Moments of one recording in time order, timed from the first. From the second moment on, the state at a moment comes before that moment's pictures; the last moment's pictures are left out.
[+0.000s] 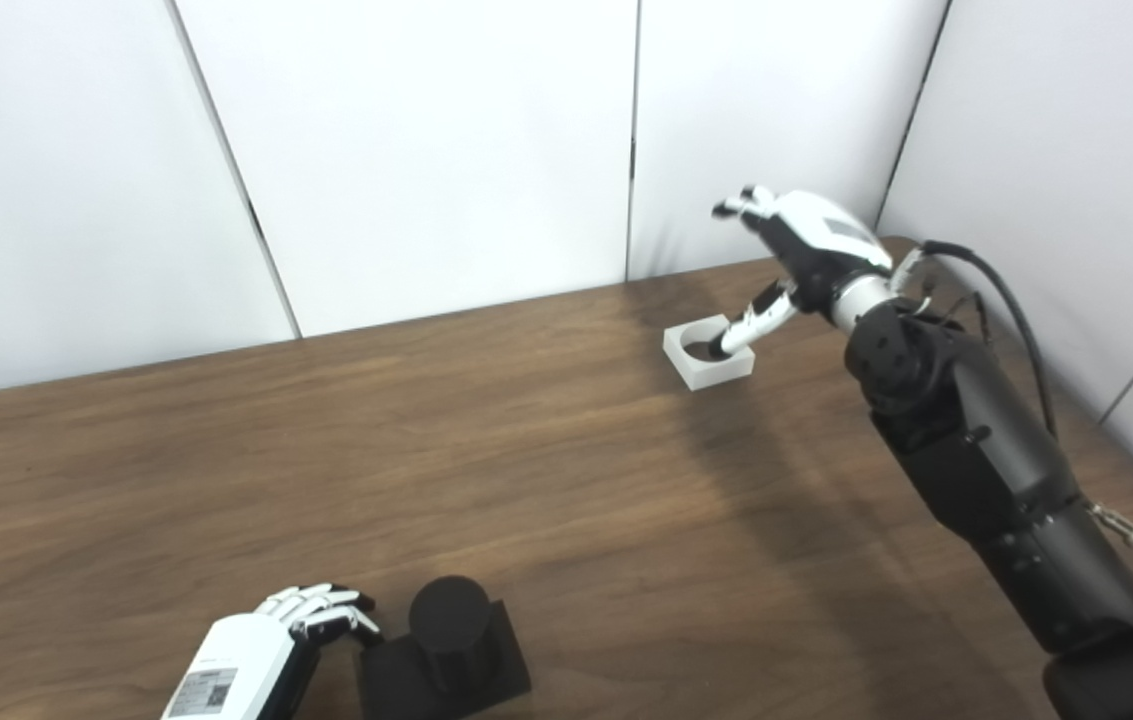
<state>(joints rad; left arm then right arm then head) 0.15 0.23 -0.40 -0.29 1.01 -0.01 -0.11 -0.39 -0.69 0.07 -0.08 -0.60 0.47 0.36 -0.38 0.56</state>
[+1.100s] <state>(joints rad) 0.16 0.25 -0.39 -0.31 1.01 -0.01 -0.12 -0.71 -0.70 0.42 0.29 -0.89 0.44 0.63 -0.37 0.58</state>
